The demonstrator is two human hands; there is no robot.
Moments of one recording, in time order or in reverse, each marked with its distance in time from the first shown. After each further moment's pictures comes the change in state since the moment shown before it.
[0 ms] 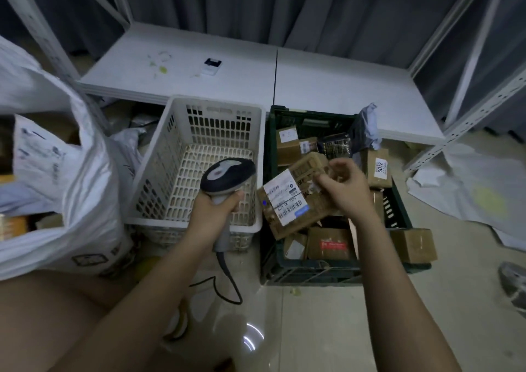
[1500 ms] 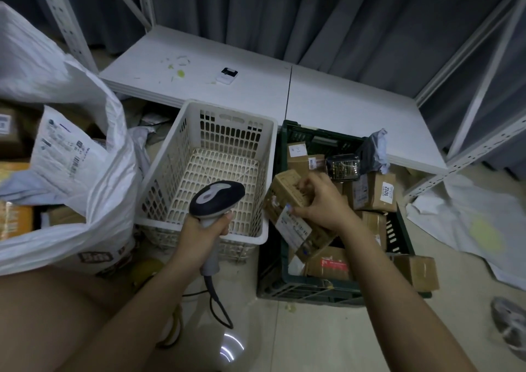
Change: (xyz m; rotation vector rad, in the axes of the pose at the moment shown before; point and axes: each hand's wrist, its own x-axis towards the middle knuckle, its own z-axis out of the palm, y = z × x) left_hand -0.013 -0.018 -0.041 -0.091 0.043 -0.020; right_hand 0.023 -0.011 0.045 -0.567 -0.358 -0.287
